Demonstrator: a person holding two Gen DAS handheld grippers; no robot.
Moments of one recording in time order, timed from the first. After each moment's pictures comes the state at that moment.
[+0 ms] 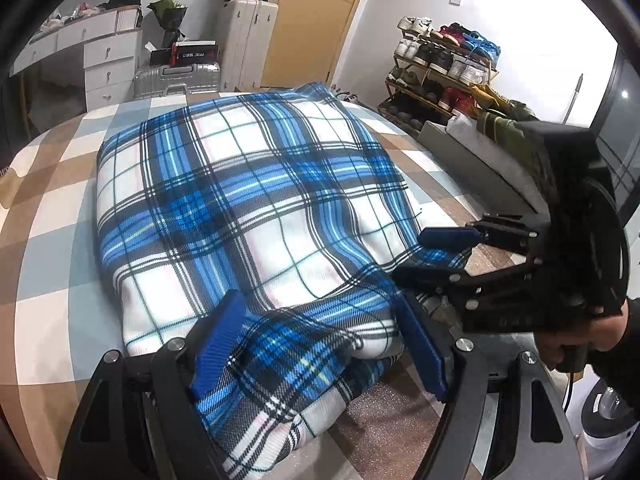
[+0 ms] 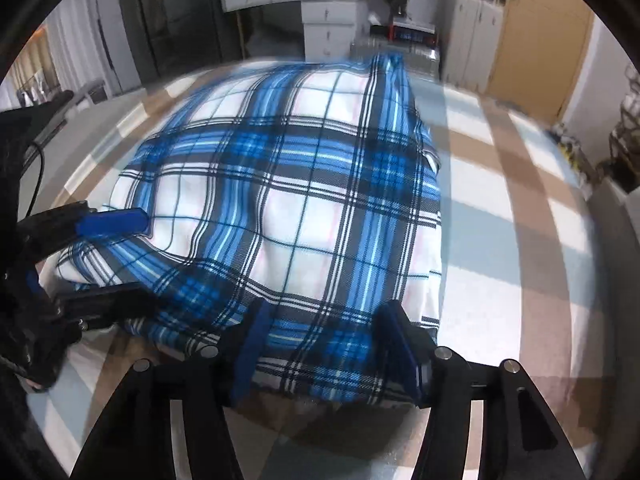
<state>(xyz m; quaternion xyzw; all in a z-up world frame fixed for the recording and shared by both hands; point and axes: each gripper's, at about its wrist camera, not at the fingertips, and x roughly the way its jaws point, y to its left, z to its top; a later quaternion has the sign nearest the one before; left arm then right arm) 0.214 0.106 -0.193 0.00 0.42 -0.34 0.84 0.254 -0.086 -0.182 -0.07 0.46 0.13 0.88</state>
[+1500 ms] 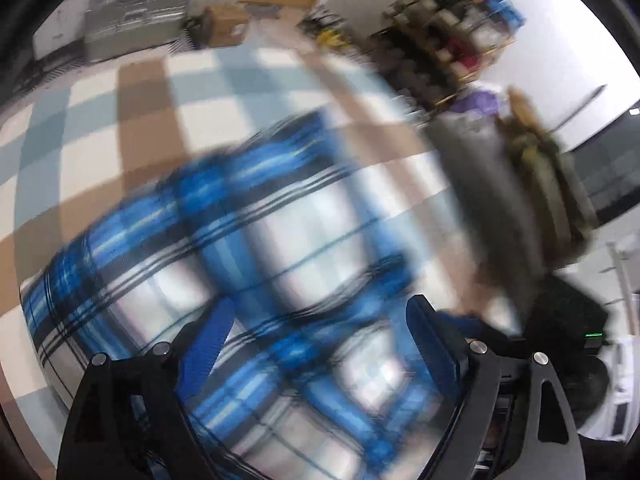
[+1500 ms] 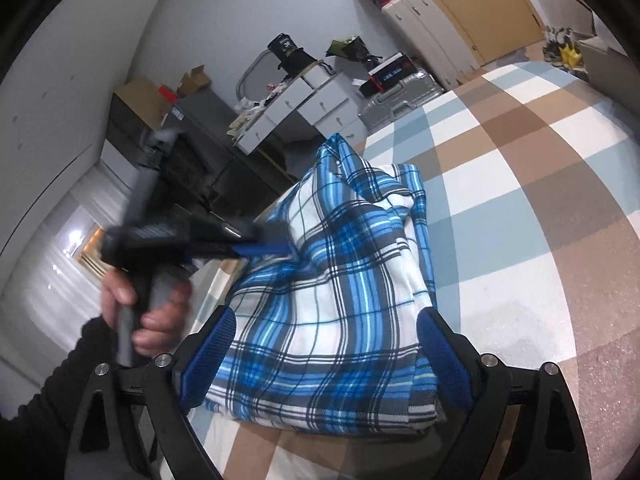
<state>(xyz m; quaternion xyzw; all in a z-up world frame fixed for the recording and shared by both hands) 0.357 0.042 -0.147 -0.01 0.56 -0.40 0.72 0.272 -0.185 -0.190 0.30 0.32 0.23 0.87</state>
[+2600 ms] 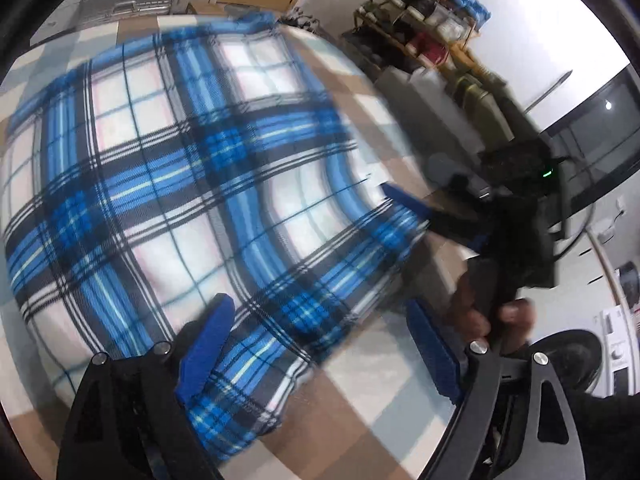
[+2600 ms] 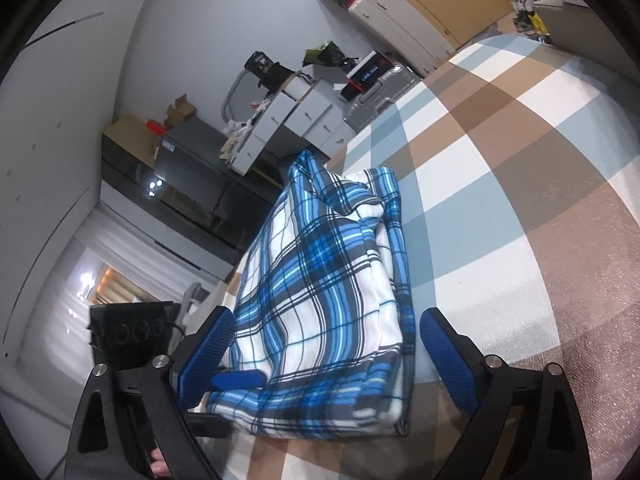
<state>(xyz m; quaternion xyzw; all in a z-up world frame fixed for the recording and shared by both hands) 0.231 0.054 -0.183 -0.05 0.55 -0.42 0.72 0.266 -0.210 -0.198 0.37 0.32 0.22 0.84</state>
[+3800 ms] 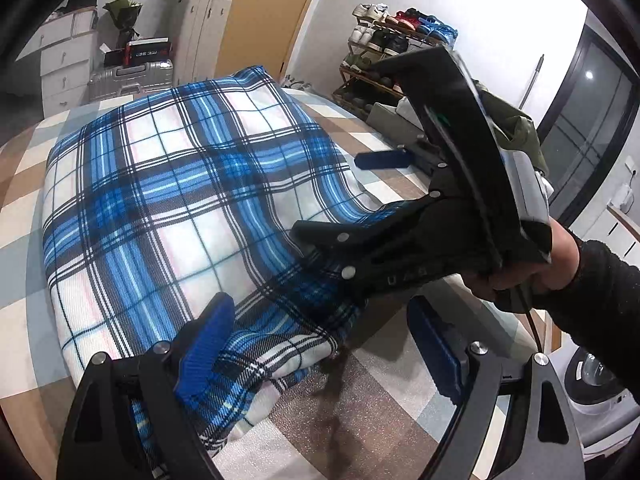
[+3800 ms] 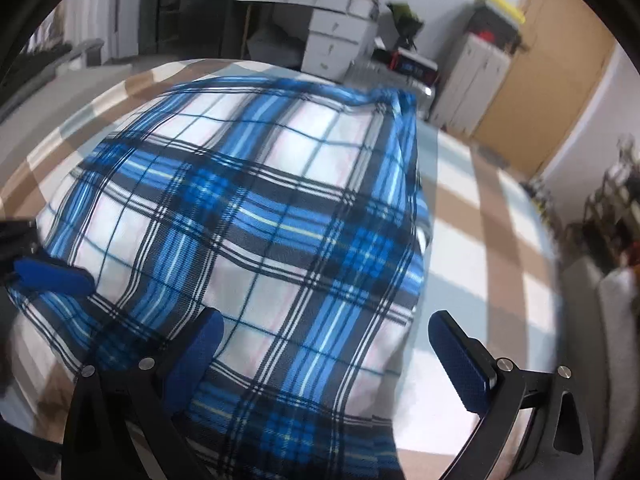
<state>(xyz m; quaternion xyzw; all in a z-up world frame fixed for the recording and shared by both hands) 0.192 0.091 -0.190 0.01 0.42 -0.41 0.81 0.305 -0.072 -0.181 -0.16 0.43 0.09 0.89</state>
